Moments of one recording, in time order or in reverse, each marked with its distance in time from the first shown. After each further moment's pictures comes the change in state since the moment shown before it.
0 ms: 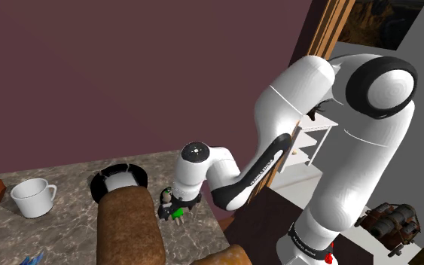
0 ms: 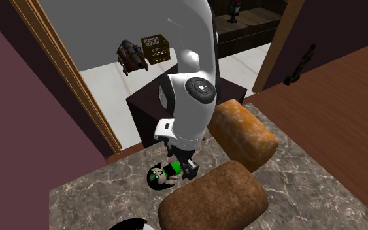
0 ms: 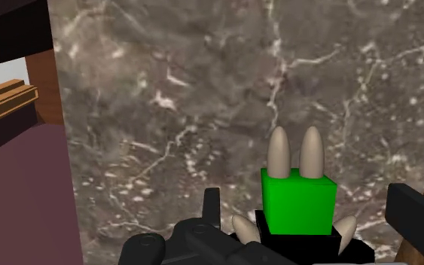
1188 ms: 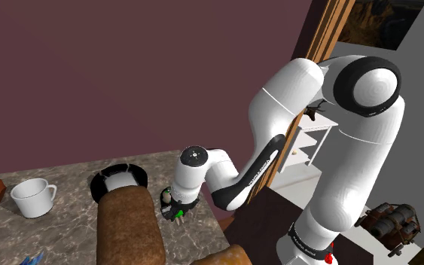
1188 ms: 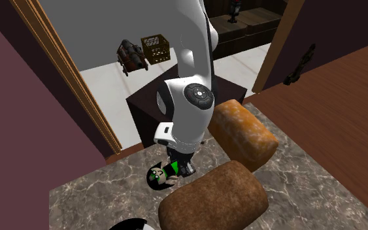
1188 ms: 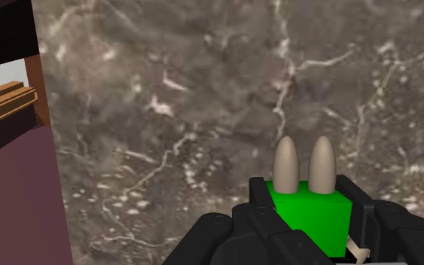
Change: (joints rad) arm 0.018 0.058 -0.038 0.017 -0.097 0.010 0.072
